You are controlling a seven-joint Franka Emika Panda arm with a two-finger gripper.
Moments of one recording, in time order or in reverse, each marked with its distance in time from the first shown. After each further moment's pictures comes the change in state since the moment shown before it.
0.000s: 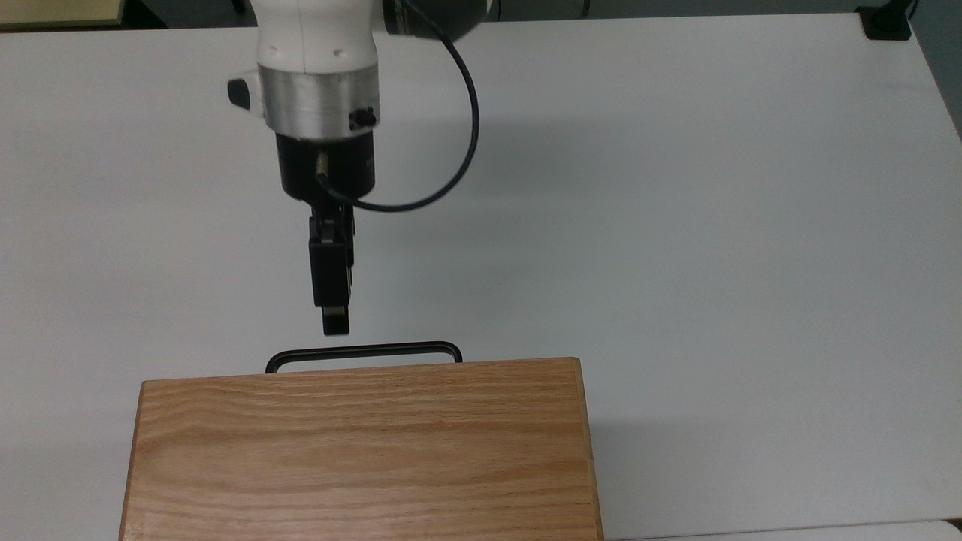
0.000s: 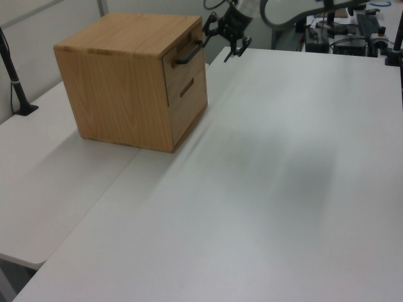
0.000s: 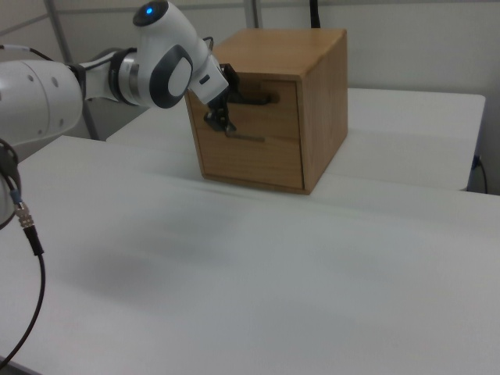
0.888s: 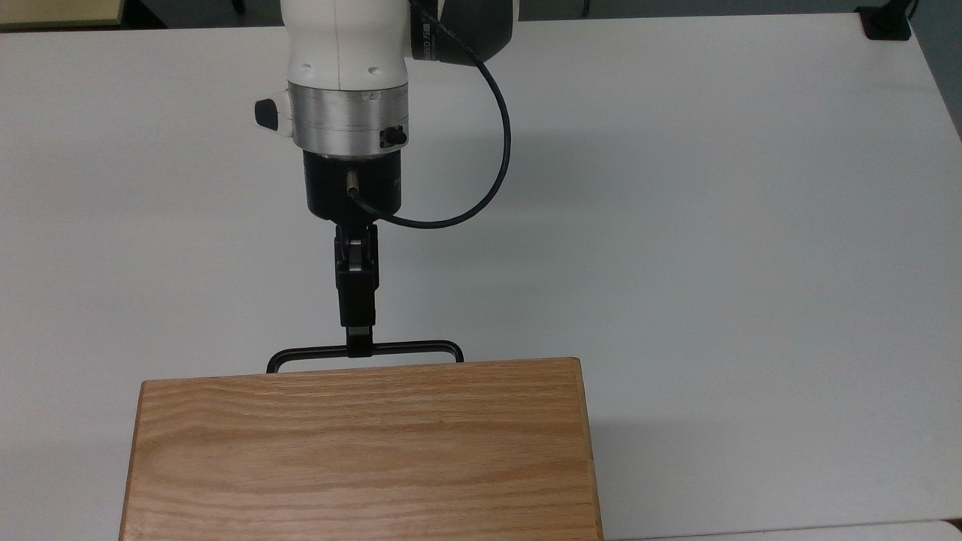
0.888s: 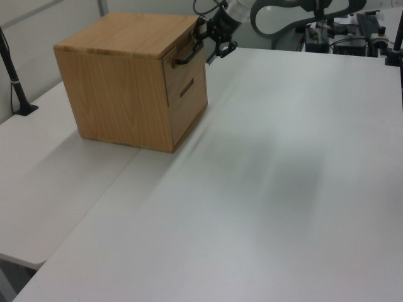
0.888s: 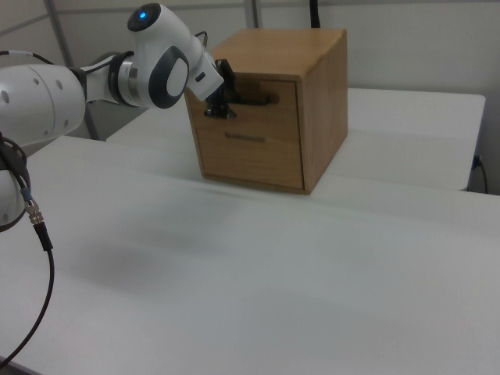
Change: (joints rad) arm 0.052 0.055 -0.030 0.066 0.000 0.065 0.025
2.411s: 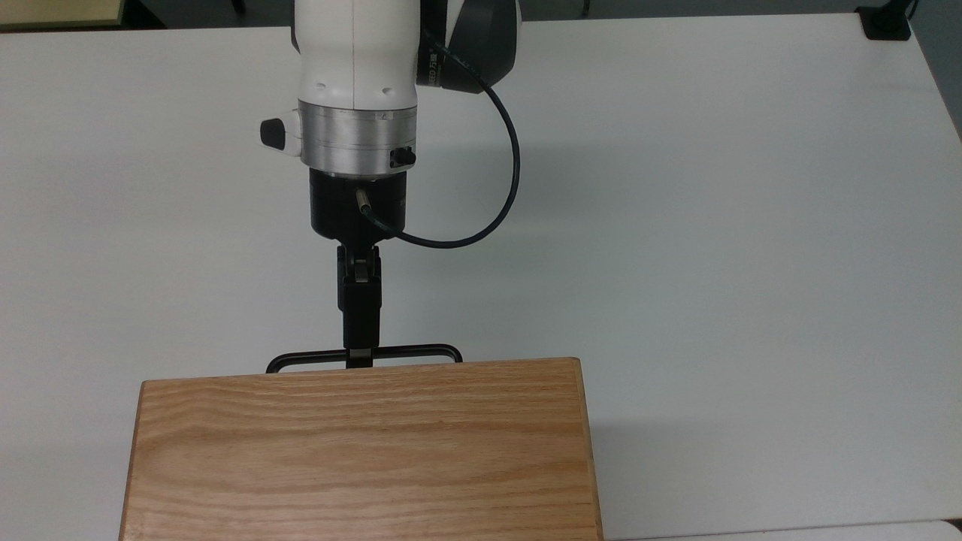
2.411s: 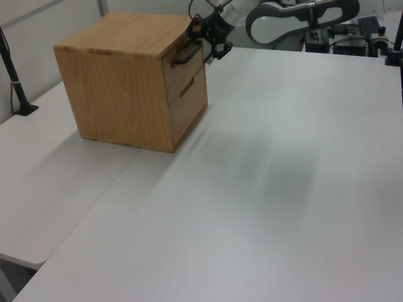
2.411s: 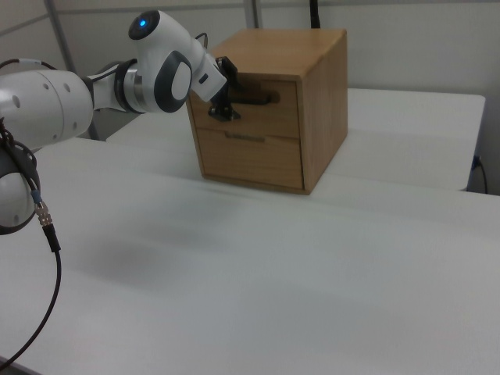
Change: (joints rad) arm 0.005 0.051 -0.005 0.040 -0.061 0.061 0.007
